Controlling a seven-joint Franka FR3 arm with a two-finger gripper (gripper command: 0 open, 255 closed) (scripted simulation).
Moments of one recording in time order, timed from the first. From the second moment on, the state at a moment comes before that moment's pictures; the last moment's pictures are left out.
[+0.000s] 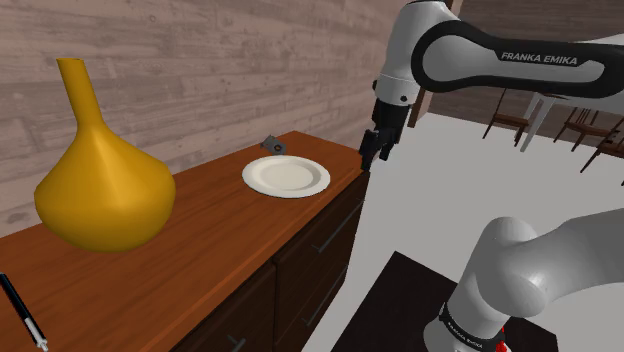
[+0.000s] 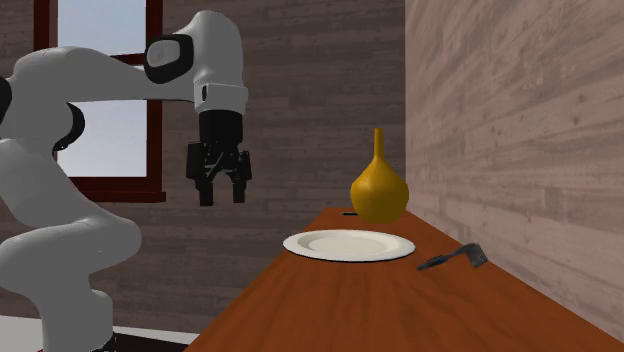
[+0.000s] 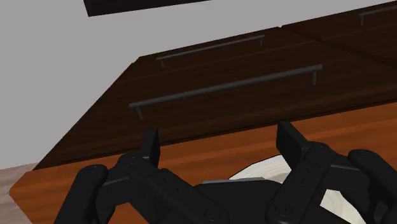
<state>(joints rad) 0.01 -0.76 0.01 -2.35 -0.02 1.66 0.11</state>
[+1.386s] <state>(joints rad) -0.01 -0.03 0.07 -1.78 -0.15 1.84 0.19</state>
